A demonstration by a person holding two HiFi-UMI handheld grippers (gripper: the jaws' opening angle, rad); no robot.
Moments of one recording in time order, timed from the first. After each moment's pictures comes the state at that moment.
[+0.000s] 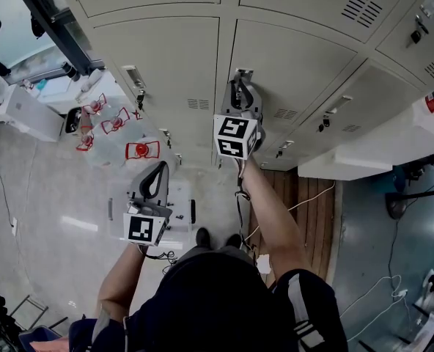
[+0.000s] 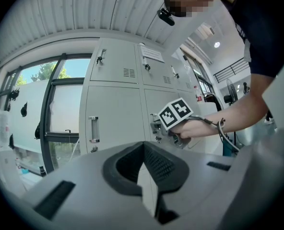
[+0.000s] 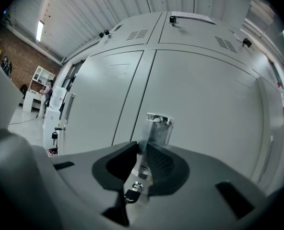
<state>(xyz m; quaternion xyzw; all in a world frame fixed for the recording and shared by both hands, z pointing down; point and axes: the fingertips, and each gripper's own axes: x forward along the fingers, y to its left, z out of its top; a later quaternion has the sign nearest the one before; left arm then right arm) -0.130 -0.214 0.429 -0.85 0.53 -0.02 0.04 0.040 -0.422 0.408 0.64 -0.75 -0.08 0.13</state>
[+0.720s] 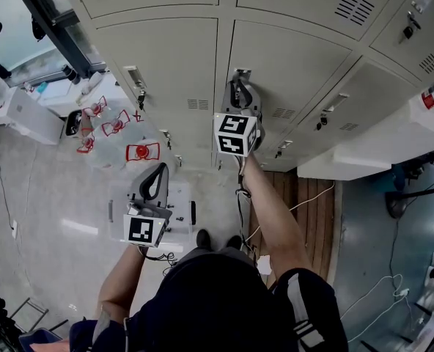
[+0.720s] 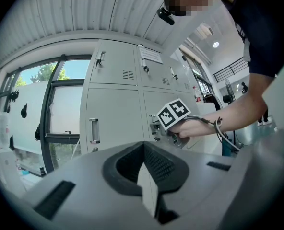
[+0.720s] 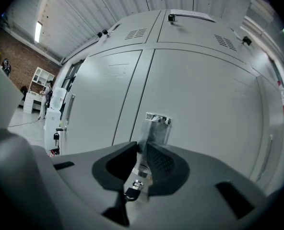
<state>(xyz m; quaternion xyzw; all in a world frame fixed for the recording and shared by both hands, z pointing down) -0.131 -0.203 0.425 -0.85 0.53 -0.02 0.05 0.041 -0.419 0.408 0.64 -0.75 -0.07 0.13</state>
